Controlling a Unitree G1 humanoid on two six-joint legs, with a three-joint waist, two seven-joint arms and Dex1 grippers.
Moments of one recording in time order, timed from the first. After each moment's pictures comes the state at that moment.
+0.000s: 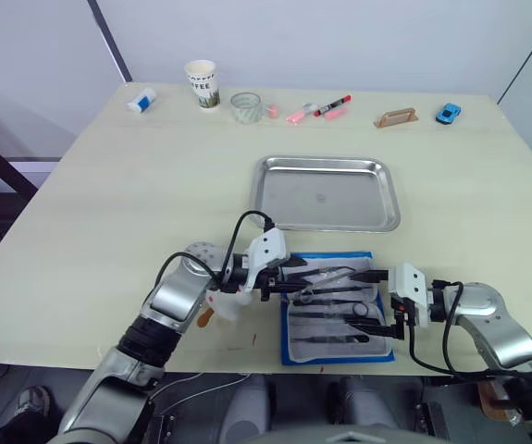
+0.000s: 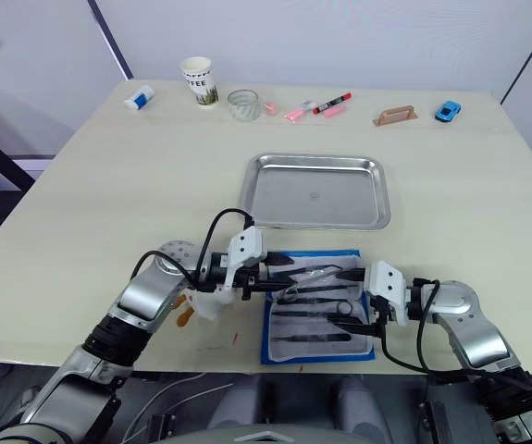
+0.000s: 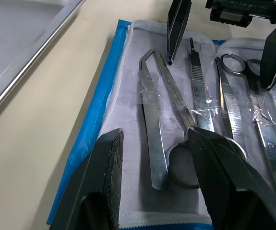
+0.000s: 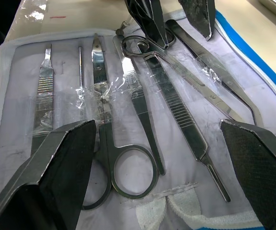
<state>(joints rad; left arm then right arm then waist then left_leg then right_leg) -0.42 0.52 -0.33 0.02 -0.17 0.32 -1.11 -0.10 -0.63 0.23 -0.05 0.25 0.04 1.11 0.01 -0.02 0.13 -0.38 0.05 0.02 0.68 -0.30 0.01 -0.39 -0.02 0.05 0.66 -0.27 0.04</state>
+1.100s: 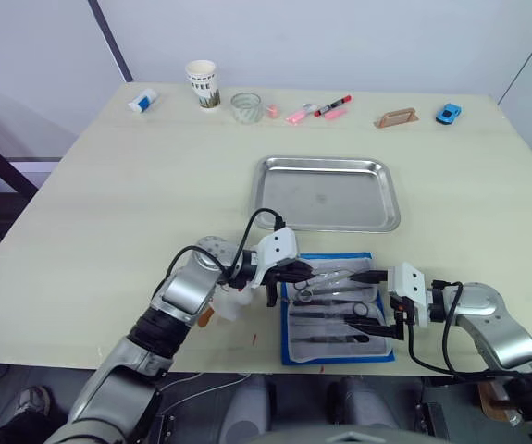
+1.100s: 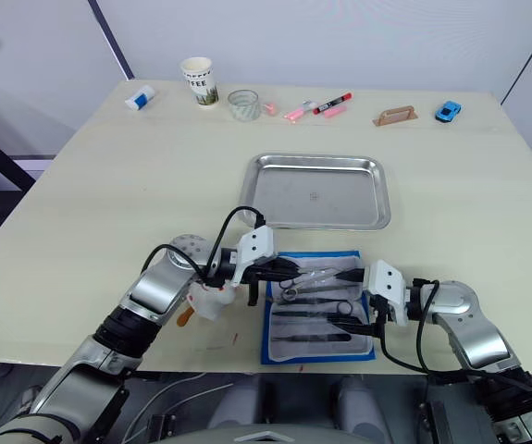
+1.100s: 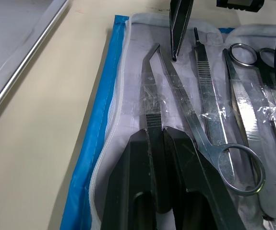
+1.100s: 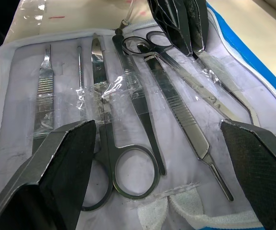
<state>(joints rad) -0.47 0.50 -0.38 0.03 -0.09 0.34 -1.11 -0.10 -0.63 0.23 -0.06 0.25 0.08 1.11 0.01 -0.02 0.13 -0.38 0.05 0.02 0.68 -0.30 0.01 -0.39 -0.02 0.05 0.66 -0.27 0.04</state>
